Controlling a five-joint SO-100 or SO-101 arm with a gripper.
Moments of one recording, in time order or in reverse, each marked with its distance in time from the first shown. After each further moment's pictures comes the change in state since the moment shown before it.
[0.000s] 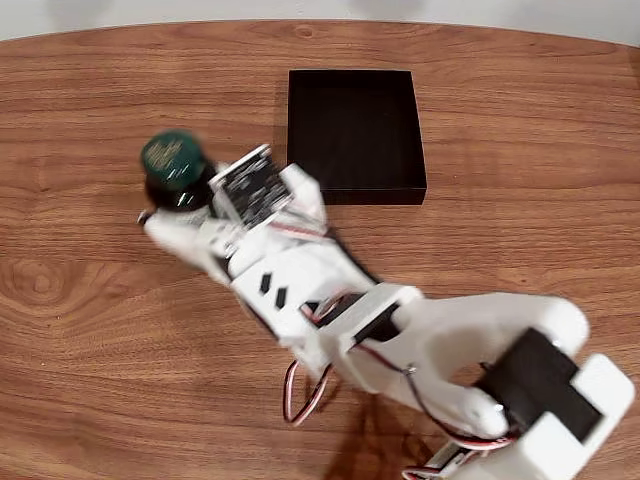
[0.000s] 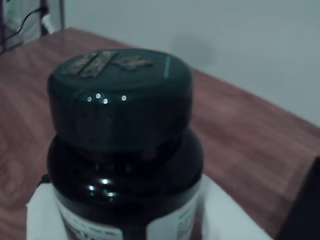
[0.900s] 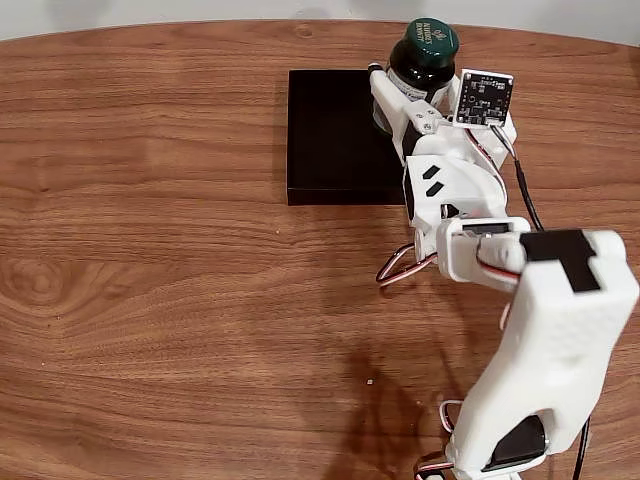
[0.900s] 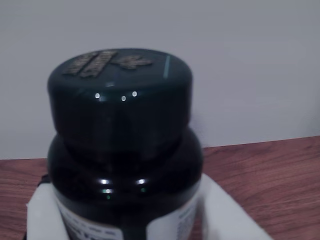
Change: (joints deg) arm 35.5 -25.9 -18.1 -14.5 -8.3
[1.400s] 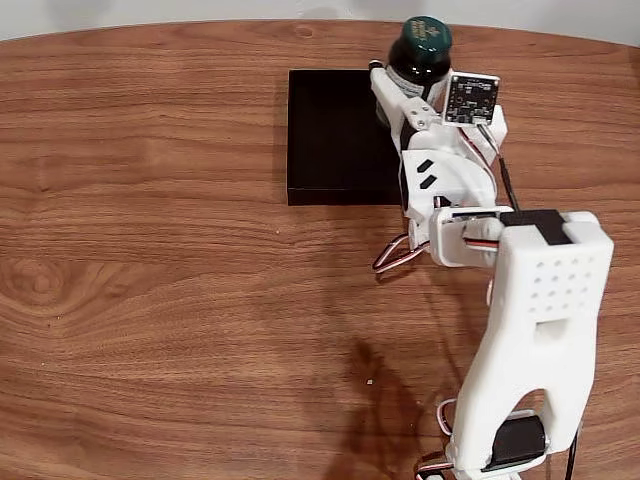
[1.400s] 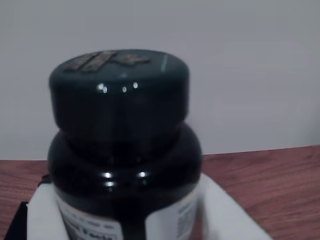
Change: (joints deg) arm -0.9 -11.2 -10.4 -1.7 2.3
